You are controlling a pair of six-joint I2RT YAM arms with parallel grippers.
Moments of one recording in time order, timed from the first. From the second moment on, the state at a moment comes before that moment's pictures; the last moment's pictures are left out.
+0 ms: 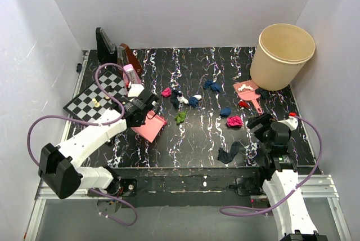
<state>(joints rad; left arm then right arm) -0.68 1.27 1.08 -1.02 -0.64 -0.62 0.01 0.41 0.21 -0.27 0.12 0.74</state>
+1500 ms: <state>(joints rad) -1.11 2.11 1.68 -0.41 -0.16 -0.49 0.01 0.70 0.73 -0.64 0.30 0.76</state>
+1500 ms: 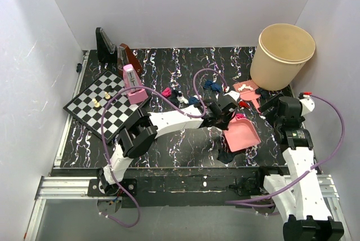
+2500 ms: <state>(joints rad) -1.07 2.27 1.79 -0.40 -0.25 -0.48 -0.03 1.16 0.84 -0.50 0.11 0.59</state>
